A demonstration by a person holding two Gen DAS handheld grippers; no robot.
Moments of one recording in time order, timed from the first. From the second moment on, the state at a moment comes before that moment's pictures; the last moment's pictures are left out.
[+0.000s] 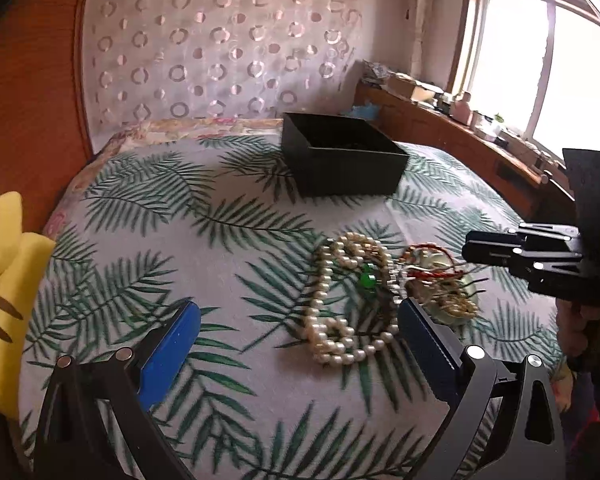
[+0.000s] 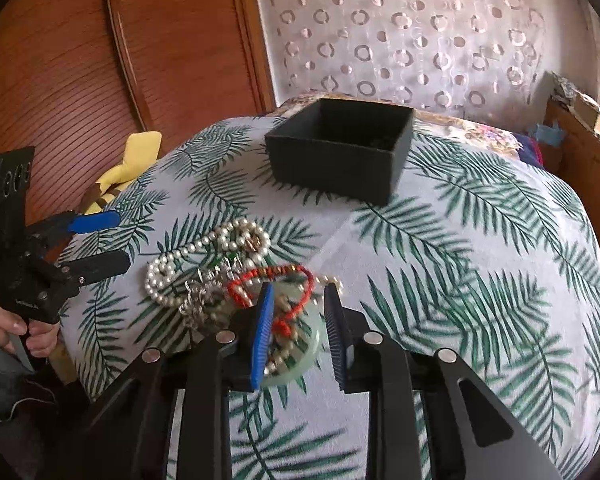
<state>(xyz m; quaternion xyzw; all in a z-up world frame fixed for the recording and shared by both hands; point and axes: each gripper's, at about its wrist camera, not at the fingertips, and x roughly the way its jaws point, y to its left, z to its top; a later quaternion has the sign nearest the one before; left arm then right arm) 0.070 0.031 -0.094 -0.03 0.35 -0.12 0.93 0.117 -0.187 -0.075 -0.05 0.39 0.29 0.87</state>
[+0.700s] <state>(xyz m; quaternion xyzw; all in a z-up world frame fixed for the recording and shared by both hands) 0.109 -0.041 -0.113 -0.01 0.40 -0.19 0.89 0.105 -0.222 -0.097 -0.02 0.40 0.26 0.88</state>
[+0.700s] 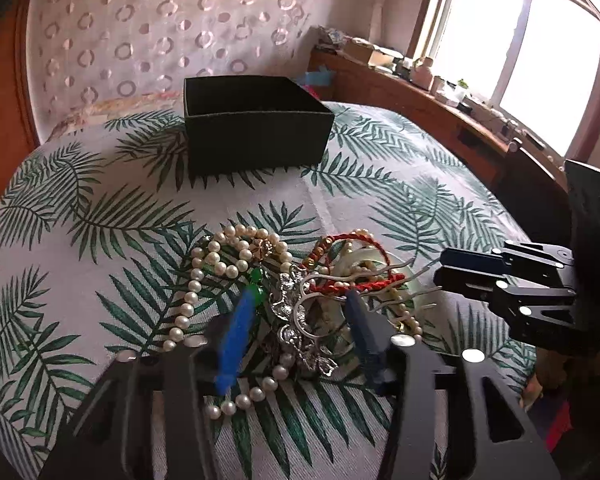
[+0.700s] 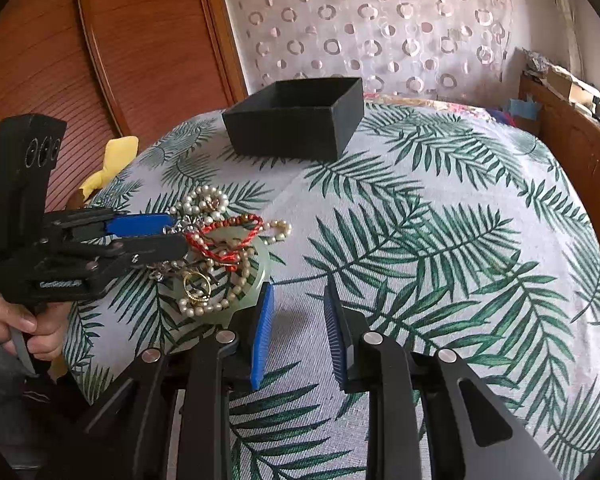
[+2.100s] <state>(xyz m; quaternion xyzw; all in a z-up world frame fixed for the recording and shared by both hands) 0.068 0.012 -0.067 -0.03 0.32 -0.15 0.93 0.145 -0.166 -0.089 -0.04 0.42 0.31 0.85</state>
